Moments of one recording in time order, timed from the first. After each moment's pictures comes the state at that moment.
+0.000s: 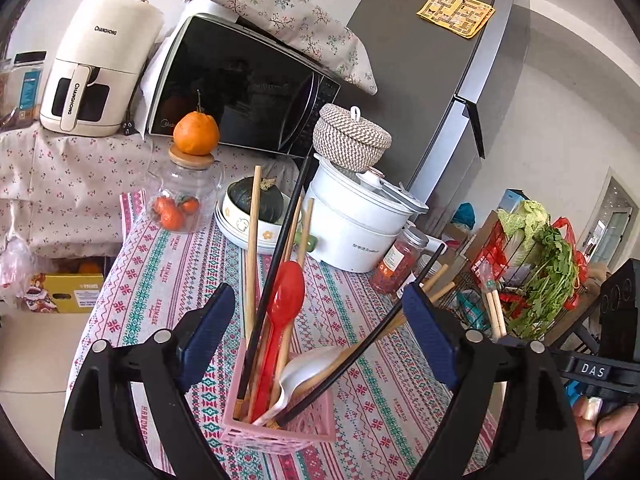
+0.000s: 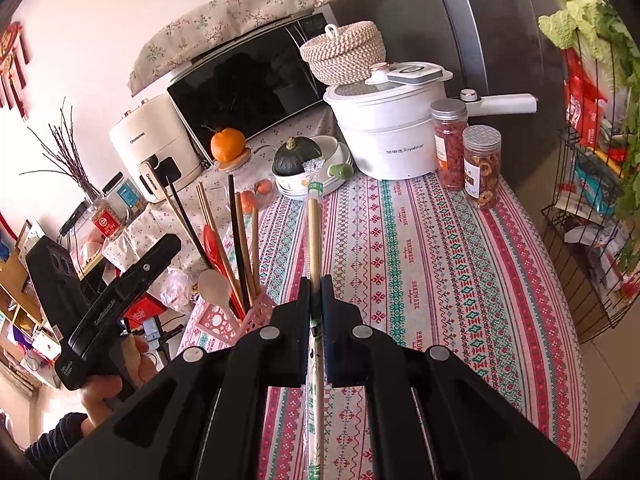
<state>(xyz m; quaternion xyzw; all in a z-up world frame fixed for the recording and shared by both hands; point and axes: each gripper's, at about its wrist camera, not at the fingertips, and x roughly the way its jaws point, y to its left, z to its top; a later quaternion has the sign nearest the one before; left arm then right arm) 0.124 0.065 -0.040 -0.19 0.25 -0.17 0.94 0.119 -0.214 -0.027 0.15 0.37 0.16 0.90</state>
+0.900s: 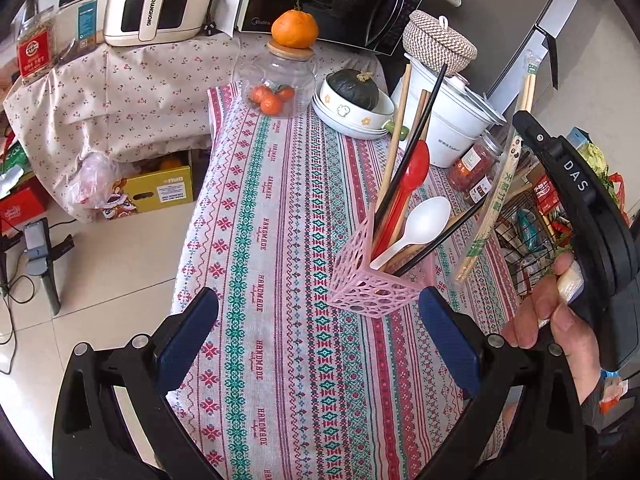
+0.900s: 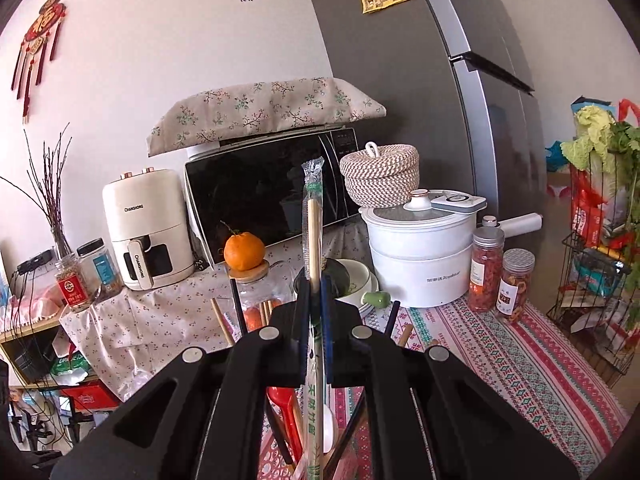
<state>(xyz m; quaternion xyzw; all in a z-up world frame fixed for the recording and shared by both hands) 0.094 0.133 -0.054 -0.14 0.46 -0.07 0.87 0.140 -0.068 -0.007 0.09 0.14 0.06 0.98</state>
